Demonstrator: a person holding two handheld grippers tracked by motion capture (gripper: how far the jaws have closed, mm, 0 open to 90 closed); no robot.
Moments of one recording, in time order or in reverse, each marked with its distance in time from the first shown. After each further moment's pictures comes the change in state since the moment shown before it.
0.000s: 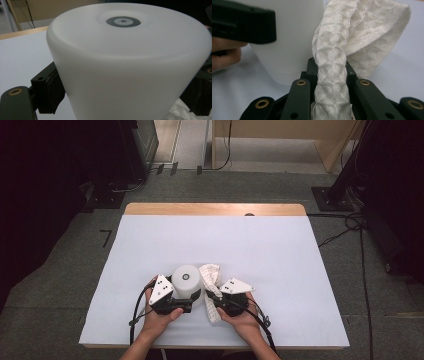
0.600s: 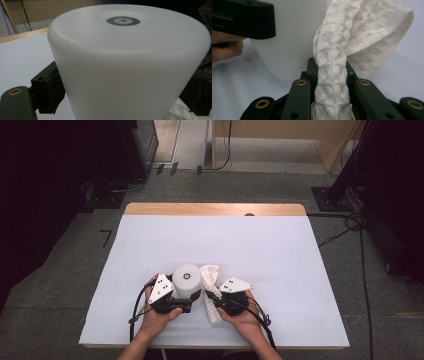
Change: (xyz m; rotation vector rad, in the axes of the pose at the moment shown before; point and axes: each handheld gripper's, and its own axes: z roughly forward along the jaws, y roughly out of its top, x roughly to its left) left arm 0.002 0.004 -0.001 0.001 -0.017 0.022; right arm 0.000 0.004 -0.001 0.042 0.019 -0.010
